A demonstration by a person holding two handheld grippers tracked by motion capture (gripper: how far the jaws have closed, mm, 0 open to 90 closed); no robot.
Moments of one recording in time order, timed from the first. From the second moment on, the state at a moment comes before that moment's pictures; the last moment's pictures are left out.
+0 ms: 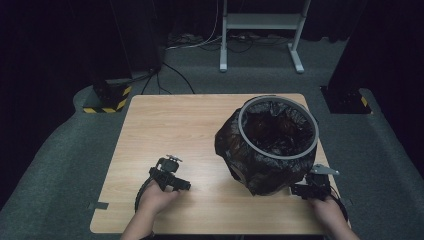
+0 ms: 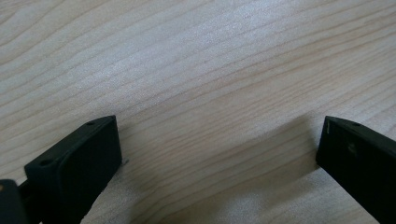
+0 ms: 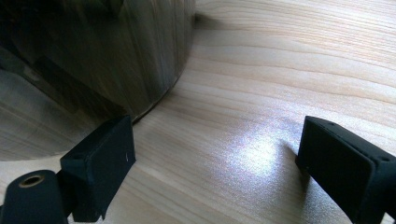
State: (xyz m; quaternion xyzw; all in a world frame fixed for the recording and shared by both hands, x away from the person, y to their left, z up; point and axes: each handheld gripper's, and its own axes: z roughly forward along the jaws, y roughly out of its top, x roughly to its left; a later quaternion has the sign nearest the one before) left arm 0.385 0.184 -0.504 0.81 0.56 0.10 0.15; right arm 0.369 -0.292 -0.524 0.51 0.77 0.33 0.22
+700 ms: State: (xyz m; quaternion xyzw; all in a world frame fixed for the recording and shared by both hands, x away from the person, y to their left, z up) left arm 0.404 0.169 -0.498 0.81 0.58 0.01 0.02; right arm 0.368 -0.292 -0.524 0.51 0.77 0.33 0.22
